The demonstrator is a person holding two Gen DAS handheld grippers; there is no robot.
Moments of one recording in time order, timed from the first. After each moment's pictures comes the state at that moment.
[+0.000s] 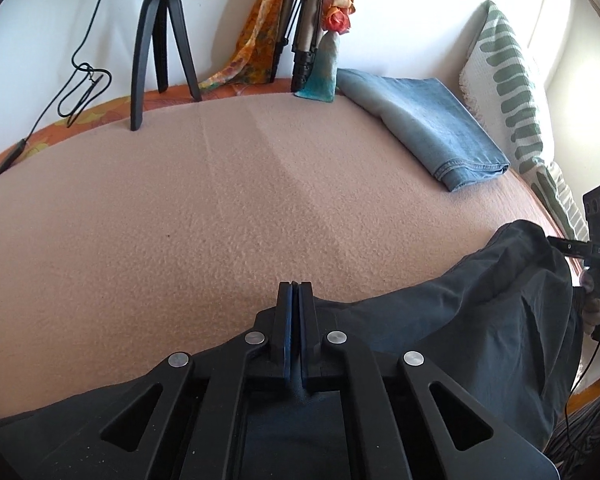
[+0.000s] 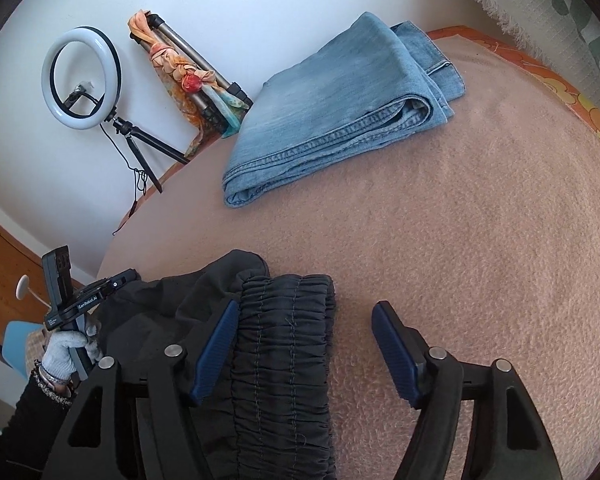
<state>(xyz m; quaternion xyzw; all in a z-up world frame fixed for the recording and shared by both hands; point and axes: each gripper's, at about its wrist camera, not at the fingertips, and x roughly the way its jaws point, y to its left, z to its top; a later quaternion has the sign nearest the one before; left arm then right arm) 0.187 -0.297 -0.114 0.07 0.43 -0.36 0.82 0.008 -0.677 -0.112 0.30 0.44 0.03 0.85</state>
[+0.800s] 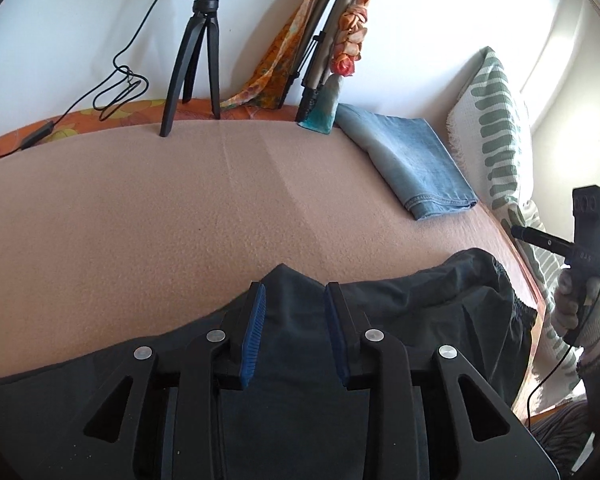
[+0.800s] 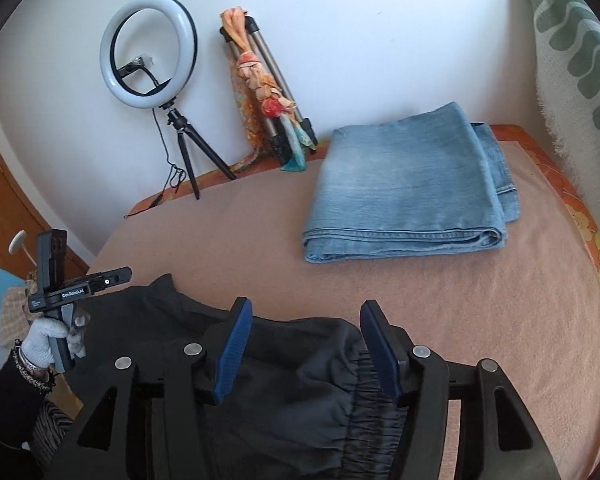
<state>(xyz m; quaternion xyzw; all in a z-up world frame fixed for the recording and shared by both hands) 0.160 -0.257 -0.076 0.01 0.44 -0.38 0.82 0.055 -0.602 -0.028 0.19 0.40 0.07 0.89</state>
